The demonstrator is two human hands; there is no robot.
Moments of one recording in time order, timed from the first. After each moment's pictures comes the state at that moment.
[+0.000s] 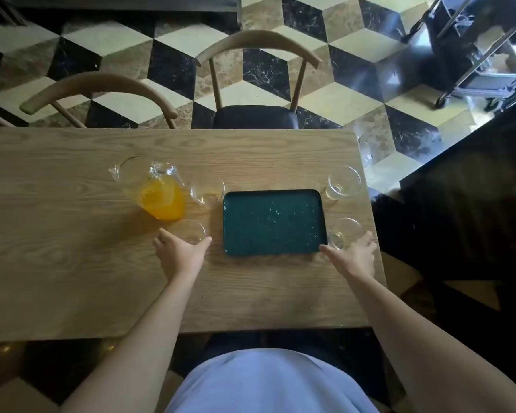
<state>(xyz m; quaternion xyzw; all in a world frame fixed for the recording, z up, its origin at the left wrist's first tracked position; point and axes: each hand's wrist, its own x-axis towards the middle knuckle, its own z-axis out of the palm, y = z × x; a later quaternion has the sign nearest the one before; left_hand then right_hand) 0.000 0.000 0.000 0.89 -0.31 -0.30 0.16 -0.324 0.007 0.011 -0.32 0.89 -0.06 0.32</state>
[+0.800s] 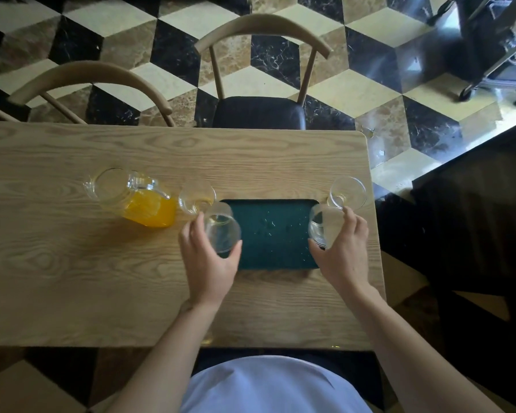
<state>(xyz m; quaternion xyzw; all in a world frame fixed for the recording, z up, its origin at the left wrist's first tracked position) -0.079 -0.008 0.017 0.77 -0.54 -0.14 0.32 -0.323 -0.040 0.016 -0.57 0.78 -0.17 0.22</state>
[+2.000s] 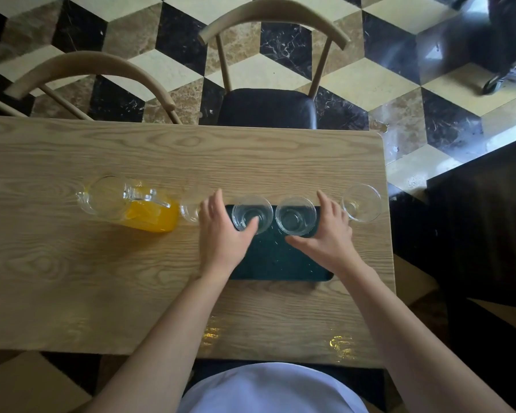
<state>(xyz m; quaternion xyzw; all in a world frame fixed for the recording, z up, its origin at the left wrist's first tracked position) -0.086 -0.092 0.010 0.79 -0.54 -0.23 0.19 -0.295 -0.106 0.016 -0.61 0.71 -0.08 0.34</state>
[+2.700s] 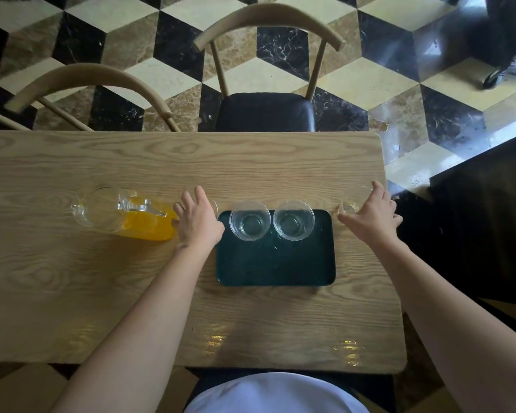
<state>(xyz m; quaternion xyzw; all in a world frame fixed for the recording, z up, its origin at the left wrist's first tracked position) -0.046 -0.145 -0.016 0.82 -0.52 -0.20 -0.07 -0.376 -0.162 -0.023 -0.50 0.83 -0.02 0.24</state>
